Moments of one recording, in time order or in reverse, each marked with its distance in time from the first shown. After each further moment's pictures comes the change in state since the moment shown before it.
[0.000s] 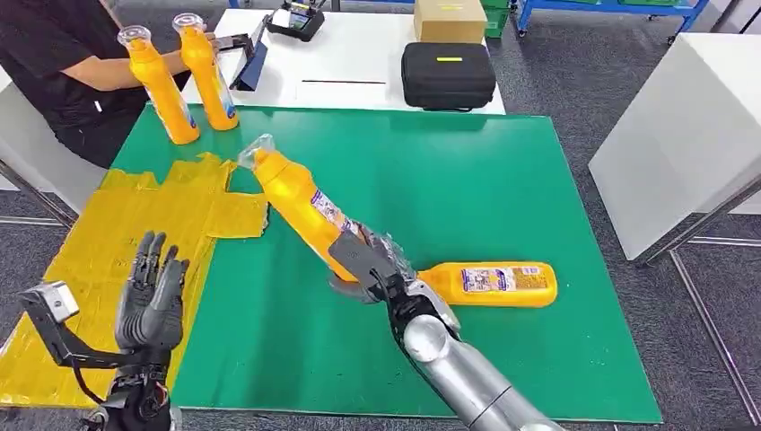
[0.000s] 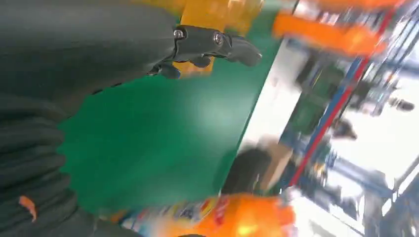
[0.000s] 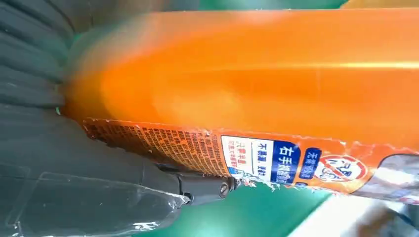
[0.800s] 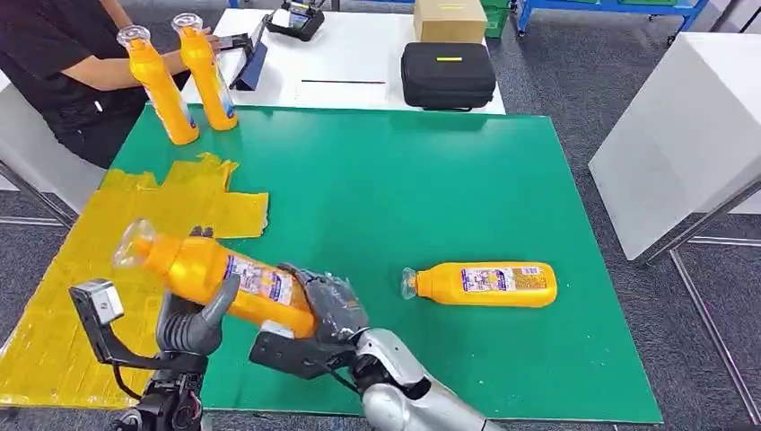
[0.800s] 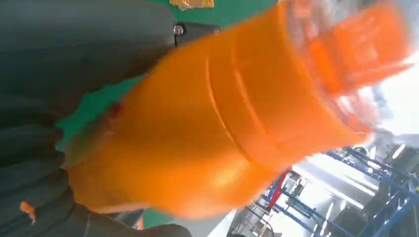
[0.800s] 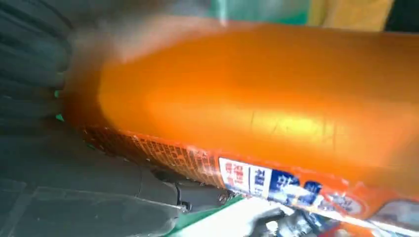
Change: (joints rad) left arm -0.021 0.034 -0.195 -0.017 -0.013 0.048 -0.036; right arm 0.034 -0.005 0.360 -0.092 0.230 -0.095 -0.007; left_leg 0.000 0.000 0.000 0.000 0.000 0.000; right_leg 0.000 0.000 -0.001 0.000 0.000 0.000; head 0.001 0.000
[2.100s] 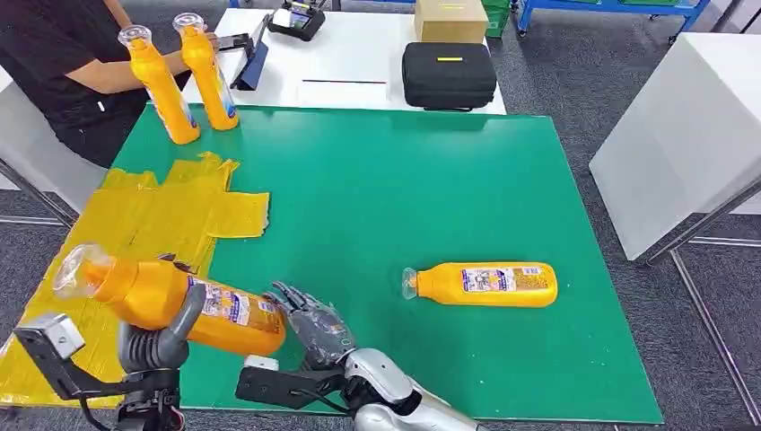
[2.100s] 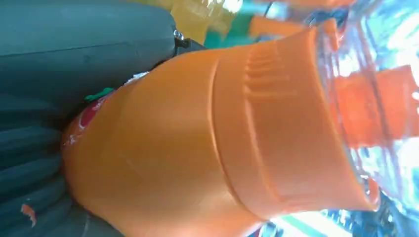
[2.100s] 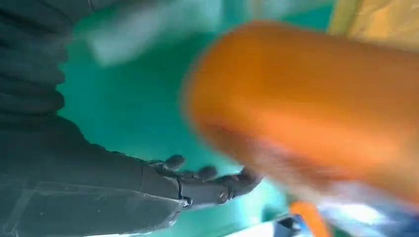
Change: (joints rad) left arm 0.072 0.054 0.023 -0.059 -0.102 0.171 -0.137; right arm -0.005 -0.012 0.096 0.054 -0.045 -0.018 0.034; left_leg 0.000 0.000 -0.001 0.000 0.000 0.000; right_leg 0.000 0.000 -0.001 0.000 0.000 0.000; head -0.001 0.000
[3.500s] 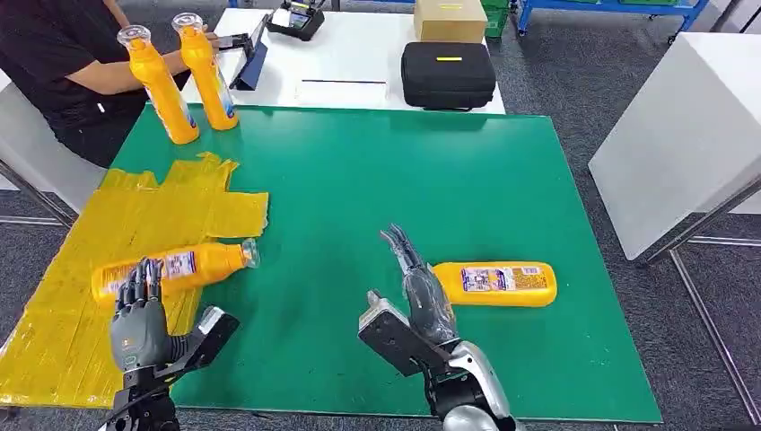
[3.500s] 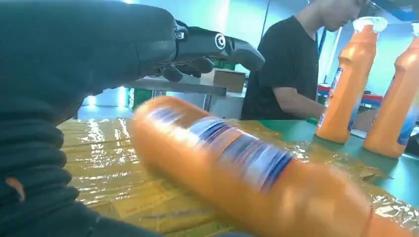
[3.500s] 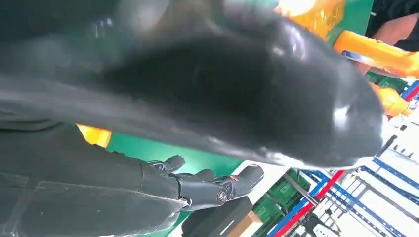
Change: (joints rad) left arm -0.158 0.092 0.110 0.668 -1.530 0.230 0.454; right arm 0.296 -0.177 -0.405 -0.559 0.042 -0.035 0.012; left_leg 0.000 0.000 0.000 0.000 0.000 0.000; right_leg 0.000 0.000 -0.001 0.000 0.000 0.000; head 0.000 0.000
